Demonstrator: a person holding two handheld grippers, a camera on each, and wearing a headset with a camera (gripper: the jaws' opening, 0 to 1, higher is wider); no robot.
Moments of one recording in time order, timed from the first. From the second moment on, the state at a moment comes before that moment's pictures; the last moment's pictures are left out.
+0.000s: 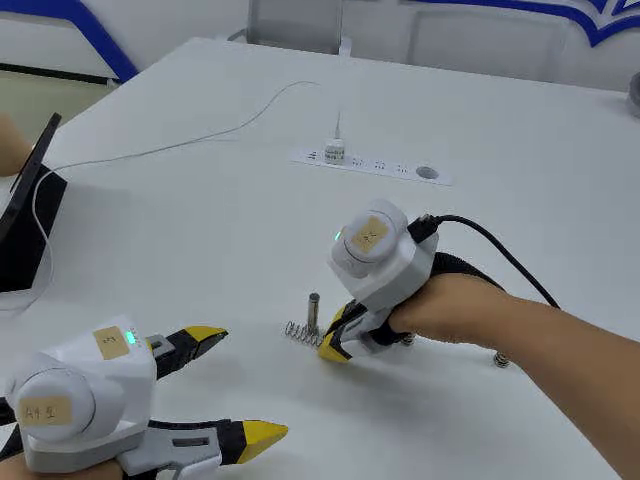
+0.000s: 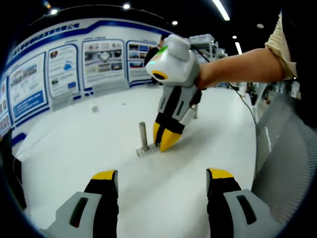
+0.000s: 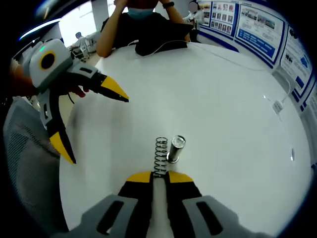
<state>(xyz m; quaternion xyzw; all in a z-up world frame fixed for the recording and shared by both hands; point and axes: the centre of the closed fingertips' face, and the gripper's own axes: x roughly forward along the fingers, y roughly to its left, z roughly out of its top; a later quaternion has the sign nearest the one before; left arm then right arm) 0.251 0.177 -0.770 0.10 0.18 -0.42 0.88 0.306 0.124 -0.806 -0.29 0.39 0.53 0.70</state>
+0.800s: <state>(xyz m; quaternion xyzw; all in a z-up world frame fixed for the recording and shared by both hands) 0.249 0.152 -0.775 0.12 0.18 -0.46 0.86 0.266 0.110 -0.785 -0.32 0.38 0.57 0.65</state>
